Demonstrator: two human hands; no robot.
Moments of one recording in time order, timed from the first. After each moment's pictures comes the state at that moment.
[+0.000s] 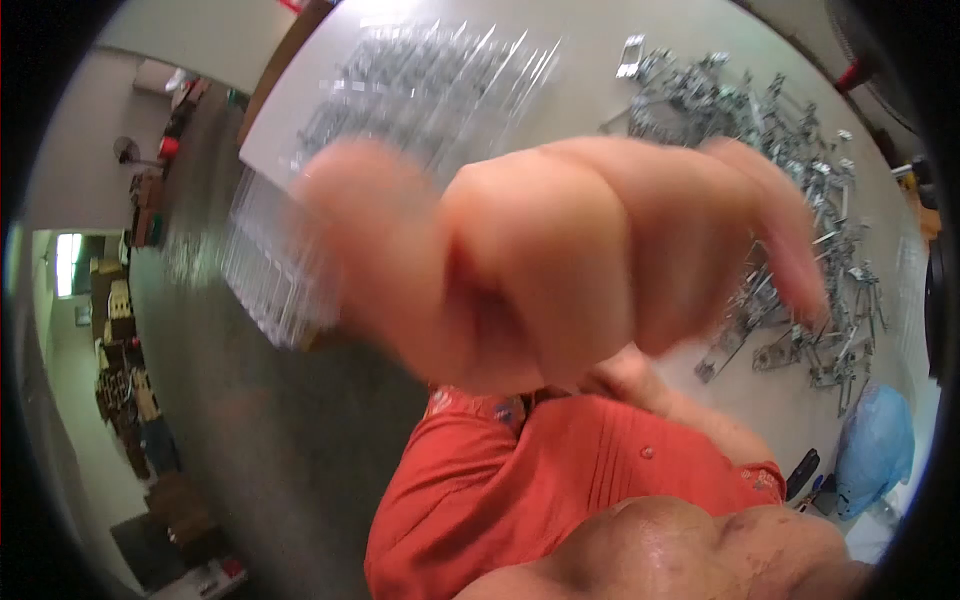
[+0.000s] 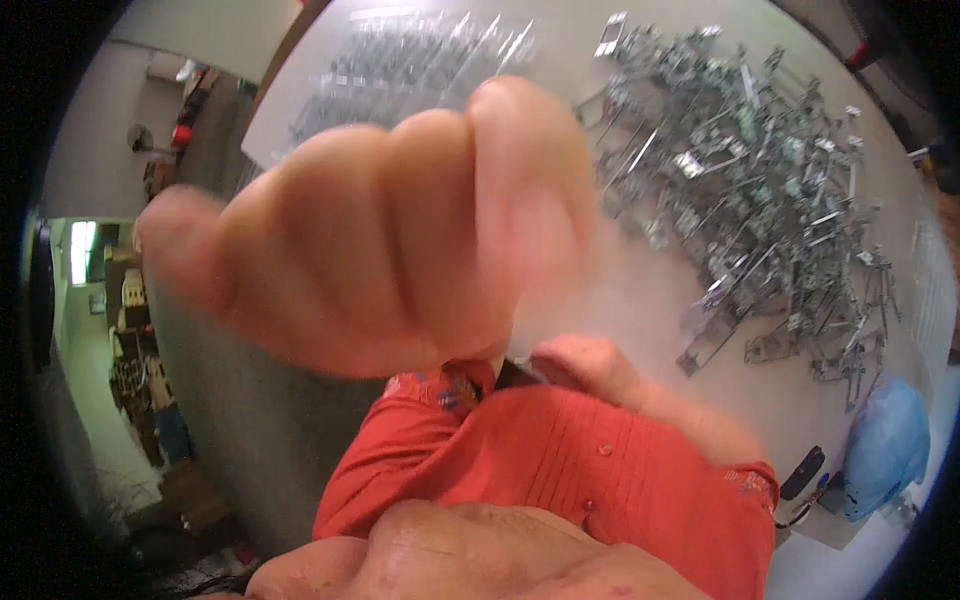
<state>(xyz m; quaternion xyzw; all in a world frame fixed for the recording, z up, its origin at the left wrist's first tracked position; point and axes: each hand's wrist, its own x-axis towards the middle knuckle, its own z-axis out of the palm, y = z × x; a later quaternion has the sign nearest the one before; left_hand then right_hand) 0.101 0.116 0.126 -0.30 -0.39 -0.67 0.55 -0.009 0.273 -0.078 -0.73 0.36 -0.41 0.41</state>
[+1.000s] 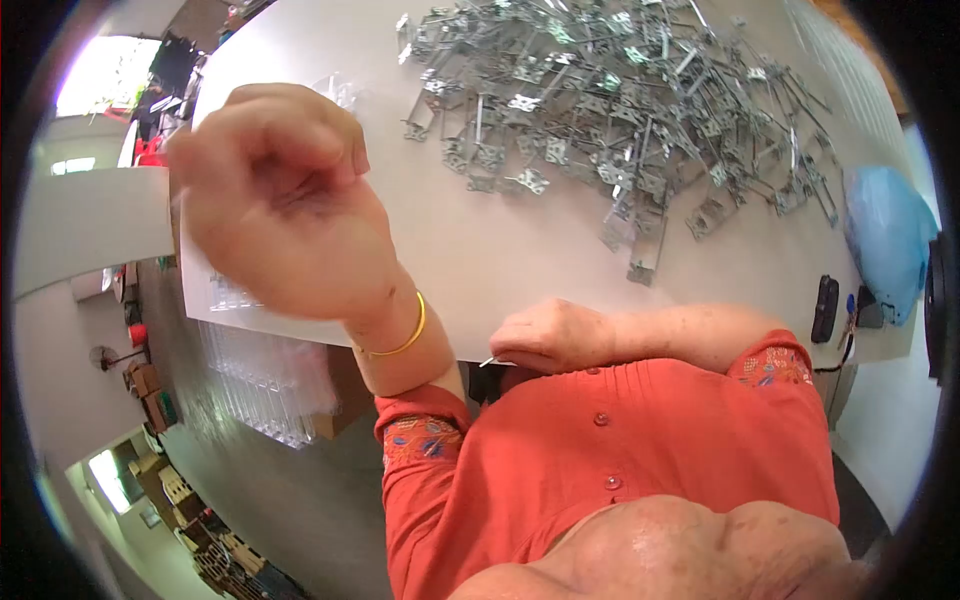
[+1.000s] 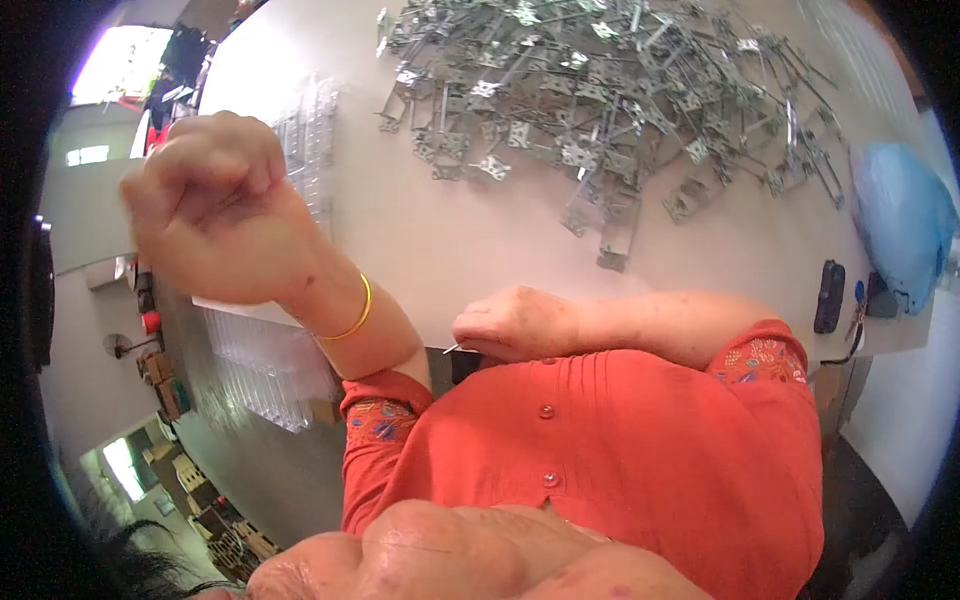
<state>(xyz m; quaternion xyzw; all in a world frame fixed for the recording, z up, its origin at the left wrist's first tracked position) 0.067 0.089 0.119 0.02 -0.67 -0.44 0.59 -0.007 0.284 -0.085 -0.74 0.35 -0.44 0.36</state>
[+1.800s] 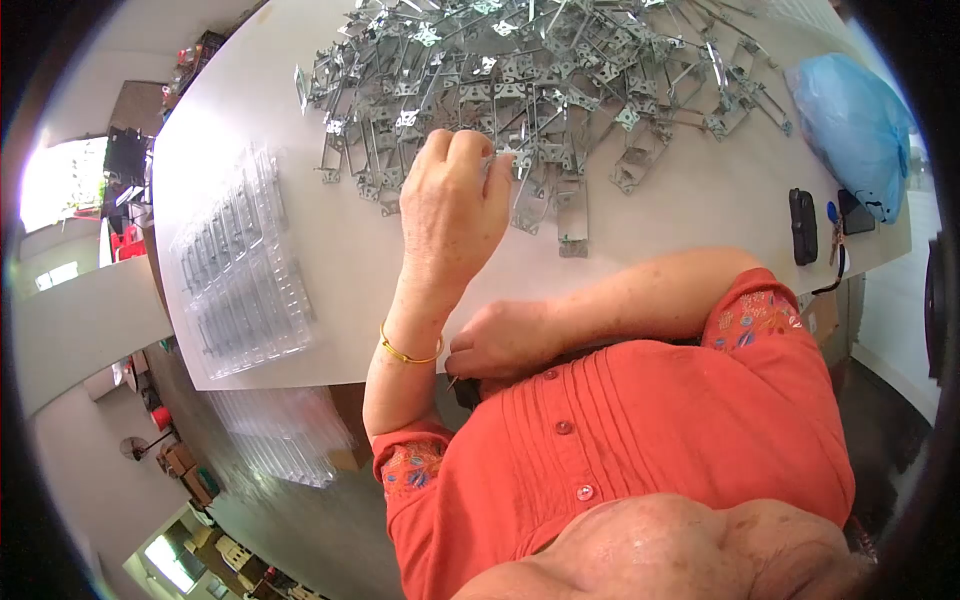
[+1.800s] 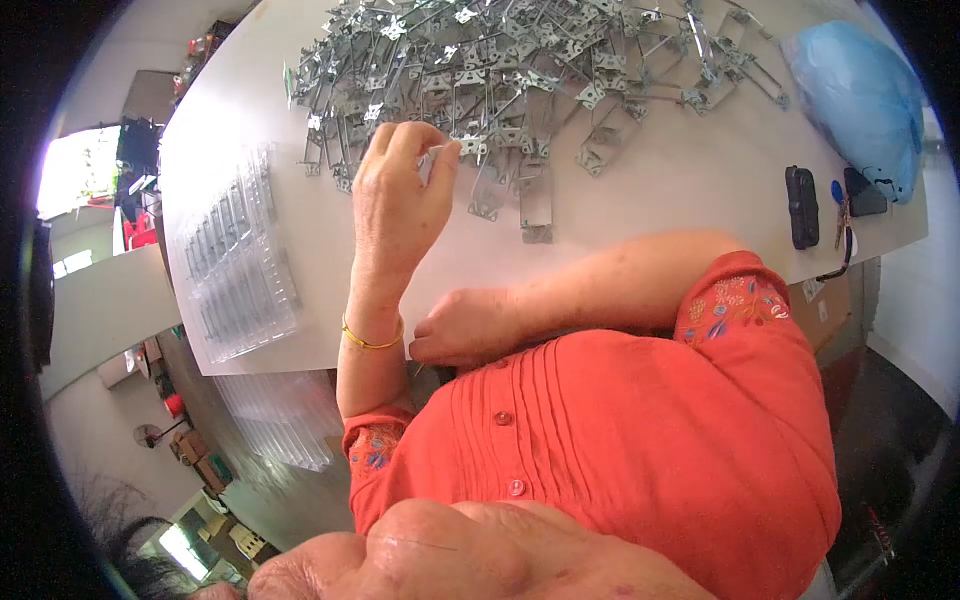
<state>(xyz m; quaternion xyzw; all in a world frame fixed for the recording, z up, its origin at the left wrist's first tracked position) -0.004 0.162 -0.010 0.18 -0.93 -0.21 0.25 -0.009 0.293 -0.081 -0.84 0.35 -0.31 0.28</state>
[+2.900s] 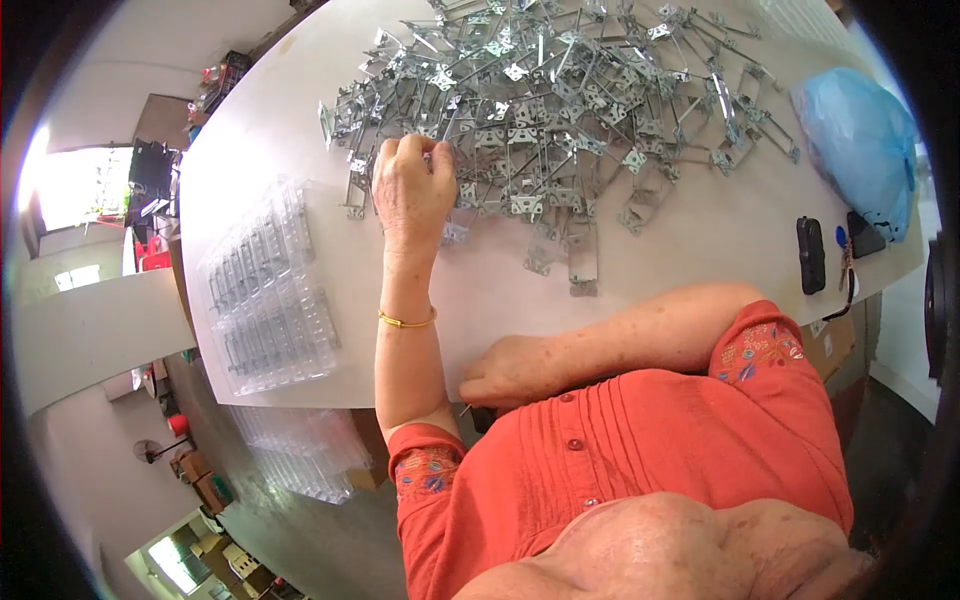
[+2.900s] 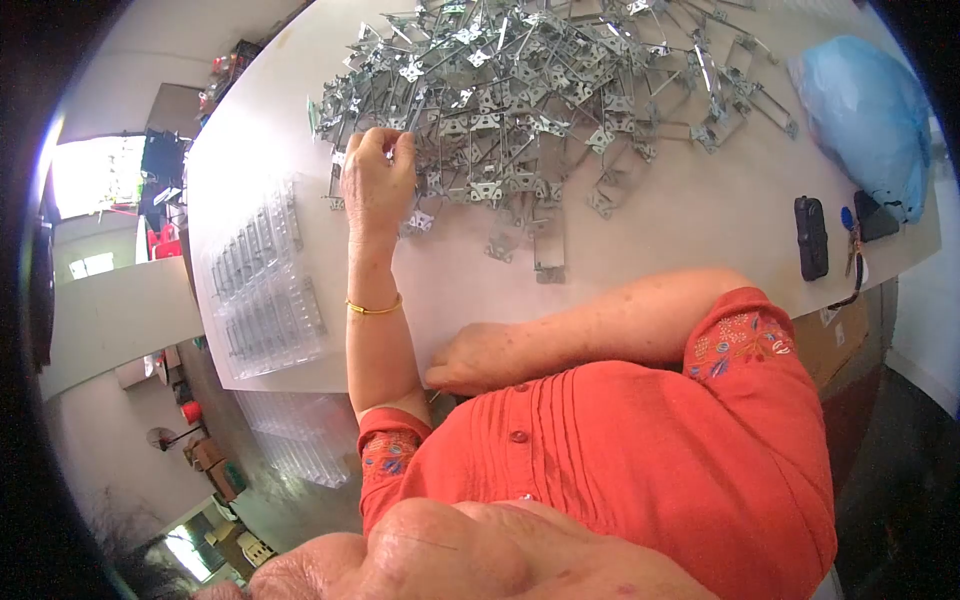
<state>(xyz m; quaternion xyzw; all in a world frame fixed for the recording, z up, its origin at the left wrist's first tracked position) -0.032 0.080 -0.033 0.33 -0.91 -0.13 0.24 -0.008 0.292 -0.088 -0.80 0.34 -0.37 0.33</state>
